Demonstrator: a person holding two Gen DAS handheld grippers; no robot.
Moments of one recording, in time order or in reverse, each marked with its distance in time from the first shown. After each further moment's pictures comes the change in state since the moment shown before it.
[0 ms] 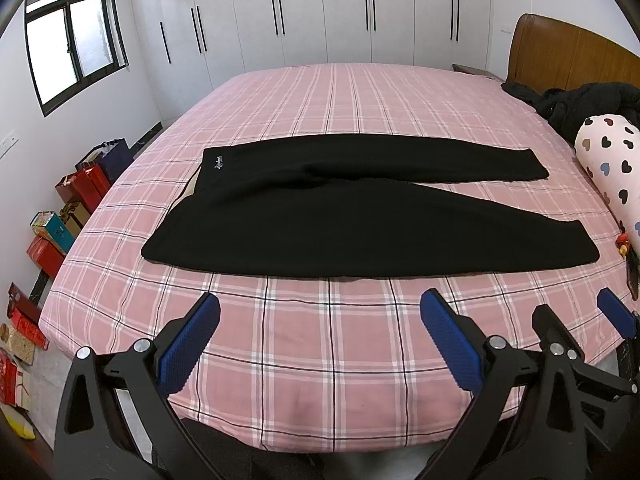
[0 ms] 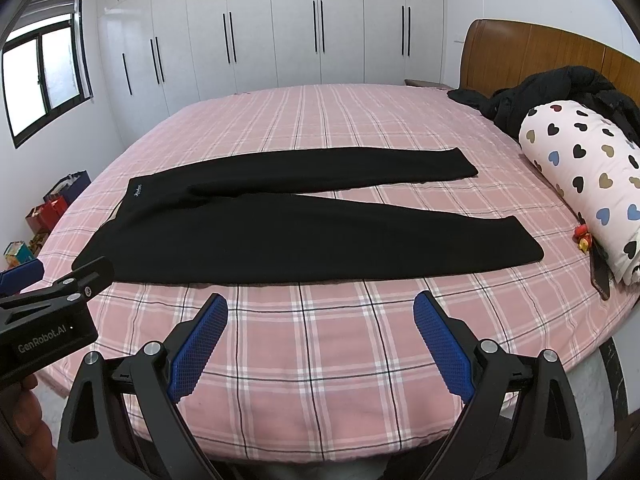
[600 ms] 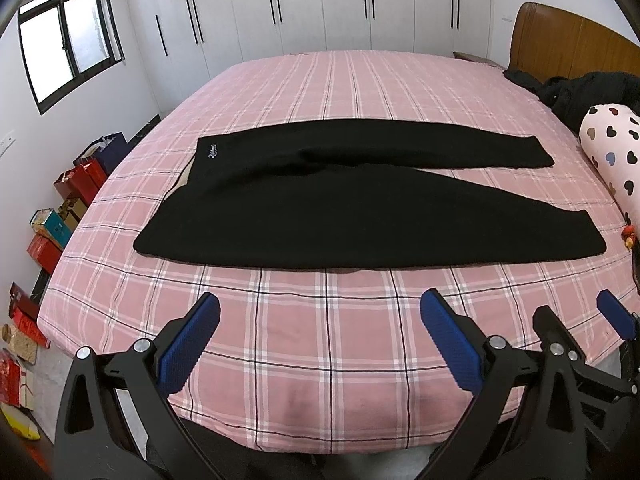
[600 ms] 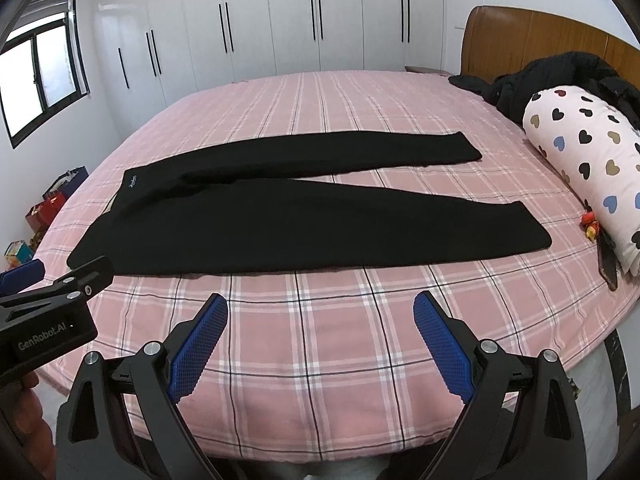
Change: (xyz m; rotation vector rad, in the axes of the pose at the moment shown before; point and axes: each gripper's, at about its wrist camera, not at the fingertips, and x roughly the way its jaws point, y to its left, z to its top) left arm 0.021 -0.008 -0.001 0.014 0.048 0.005; right arm 0.022 -0.006 -0.005 0.018 0.053 0.013
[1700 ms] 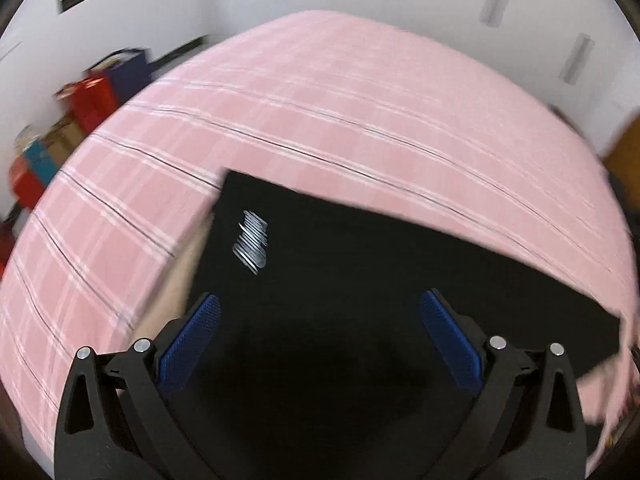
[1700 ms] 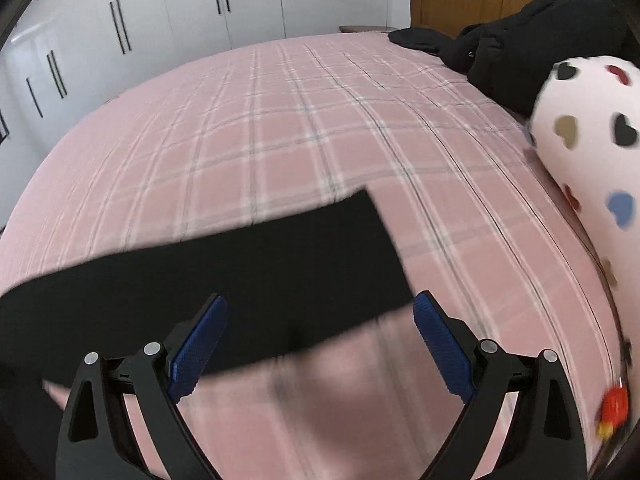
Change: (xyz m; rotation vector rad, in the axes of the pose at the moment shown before) left arm 0.308 0.207 0.236 -0.391 0.174 0.065; right arm 0.338 -0.303 0.276 0.129 0.132 -0.118
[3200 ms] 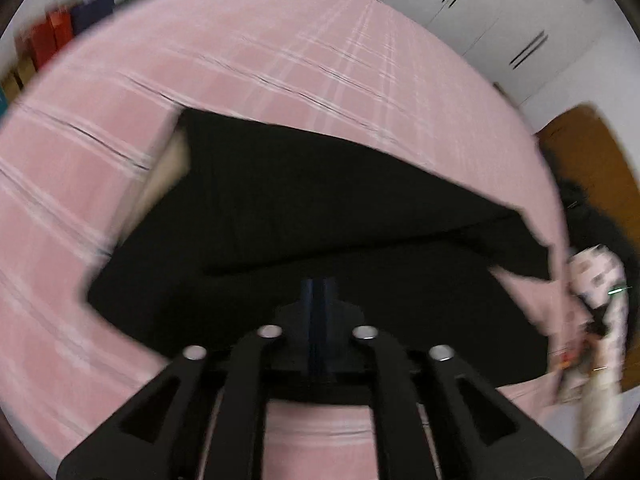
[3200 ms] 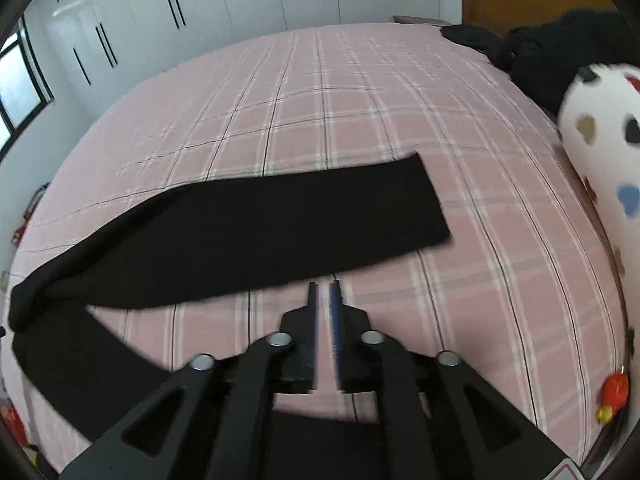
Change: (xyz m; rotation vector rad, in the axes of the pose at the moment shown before) left arm -0.074 0.069 -0.110 -0.029 0.199 -0.405; right arm -0.055 0.030 -0.042 -0.120 0.070 0.141
